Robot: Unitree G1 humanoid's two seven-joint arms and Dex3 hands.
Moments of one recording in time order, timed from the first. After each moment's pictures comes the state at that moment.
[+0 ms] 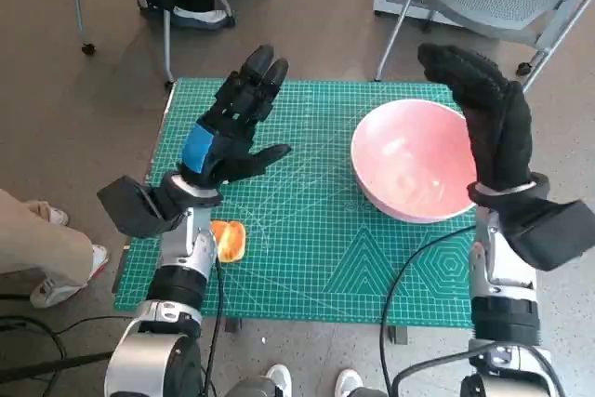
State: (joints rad) left arm -0.75 0.08 0.24 0.90 -0.36 -0.71 -0.76; right arm -0.67 -0.22 -0.15 0.51 0.20 -0.64 0.39
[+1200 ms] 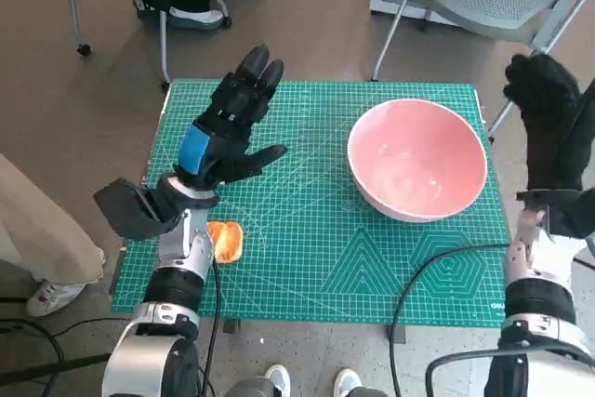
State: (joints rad) left arm -0.74 0.09 0.25 0.88 -0.36 -0.70 -0.76; right arm -0.83 -0.35 -0.34 1.17 0.25 -0.69 0.35
